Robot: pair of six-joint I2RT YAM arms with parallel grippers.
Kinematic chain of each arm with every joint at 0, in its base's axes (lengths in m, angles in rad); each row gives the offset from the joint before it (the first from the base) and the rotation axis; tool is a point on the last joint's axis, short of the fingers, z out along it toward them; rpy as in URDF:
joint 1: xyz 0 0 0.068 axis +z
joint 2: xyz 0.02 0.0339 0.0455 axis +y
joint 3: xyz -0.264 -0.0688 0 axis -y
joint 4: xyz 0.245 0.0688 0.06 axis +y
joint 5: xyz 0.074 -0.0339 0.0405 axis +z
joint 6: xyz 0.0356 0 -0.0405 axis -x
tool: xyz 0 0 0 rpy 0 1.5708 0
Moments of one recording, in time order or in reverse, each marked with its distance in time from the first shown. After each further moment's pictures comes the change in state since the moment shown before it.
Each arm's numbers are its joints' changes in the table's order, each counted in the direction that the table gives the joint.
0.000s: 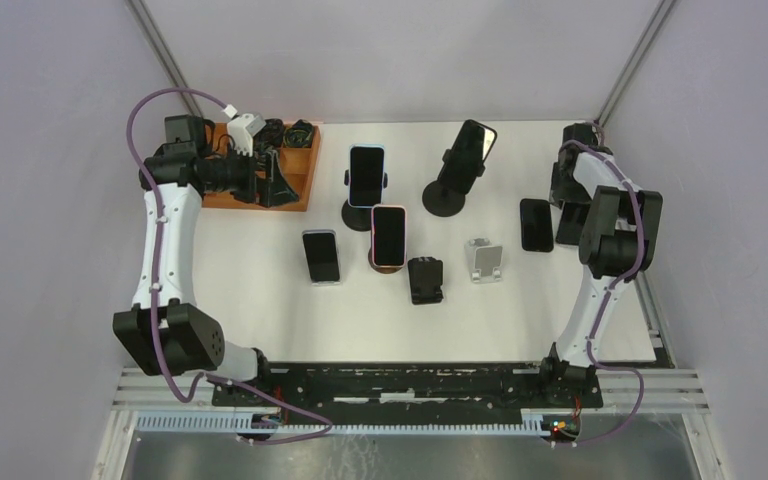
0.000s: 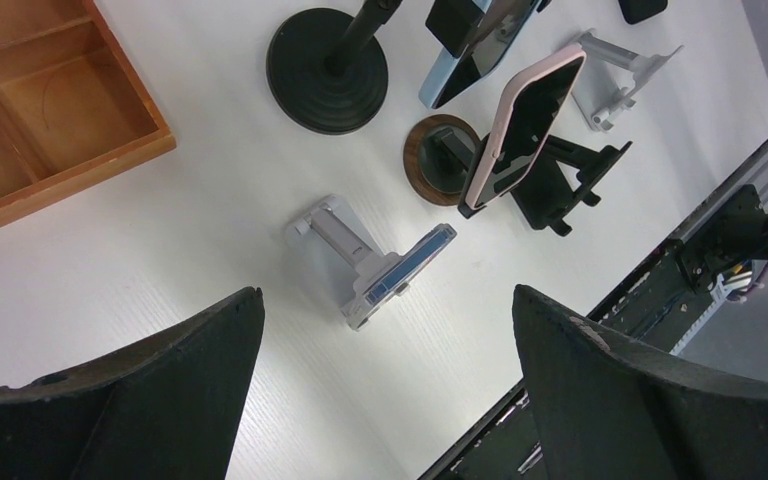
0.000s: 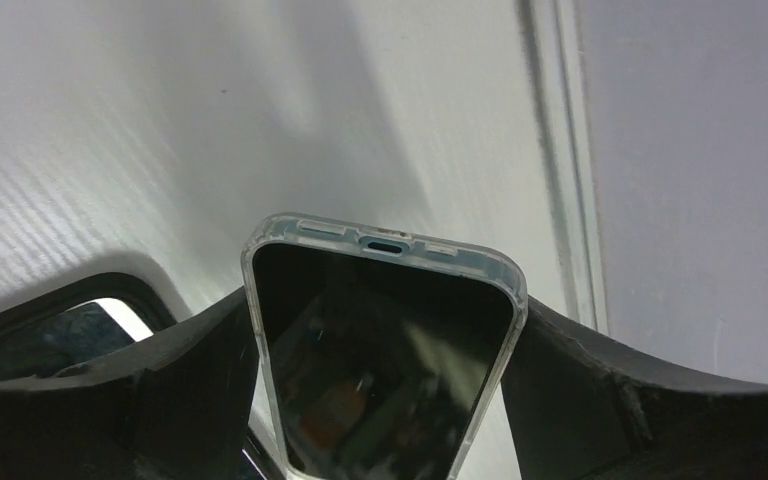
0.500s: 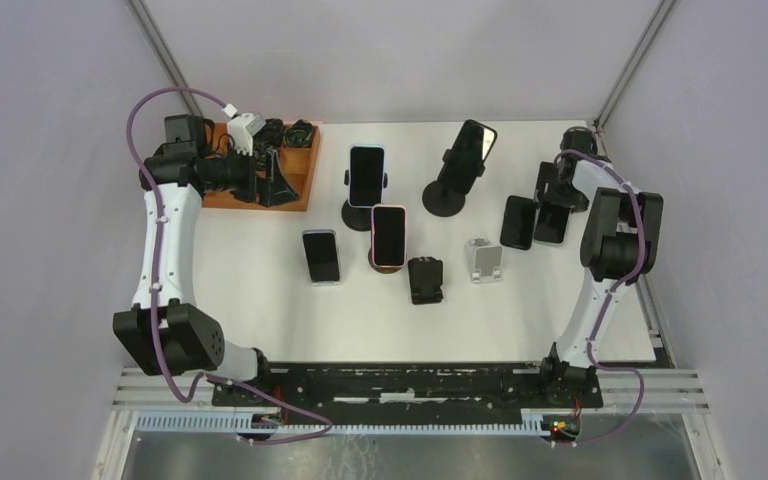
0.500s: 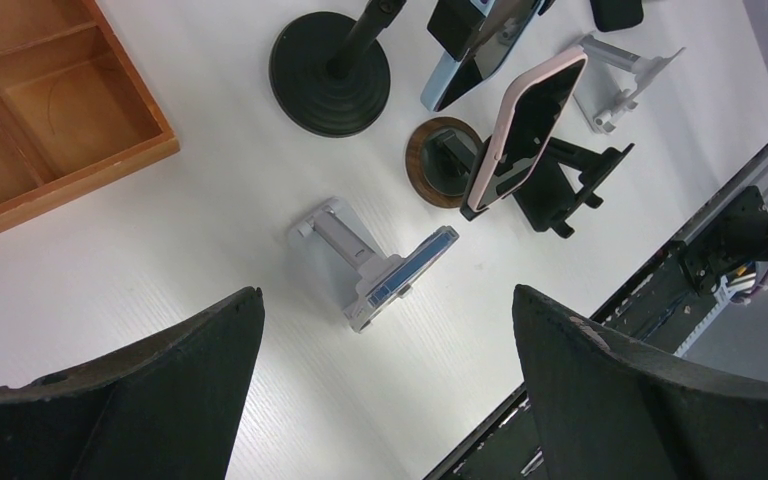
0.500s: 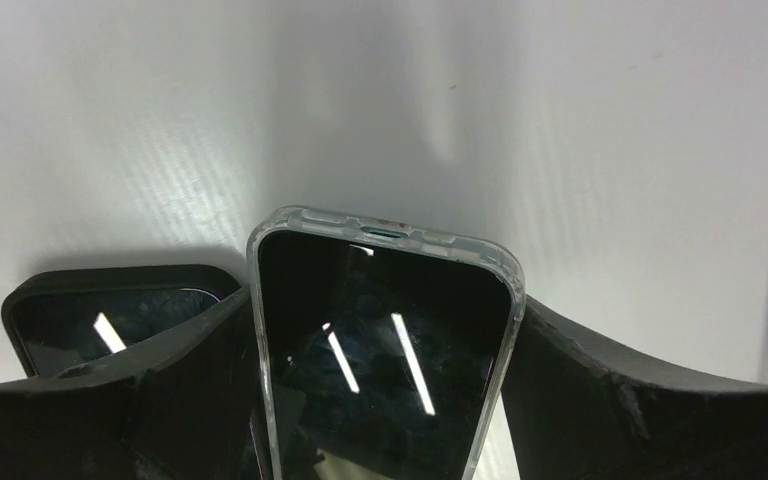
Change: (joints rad) left arm 0.000 0.000 0.000 -0.010 0.000 0.000; right arm -0.005 0.005 -0.061 -0.104 0.325 0.008
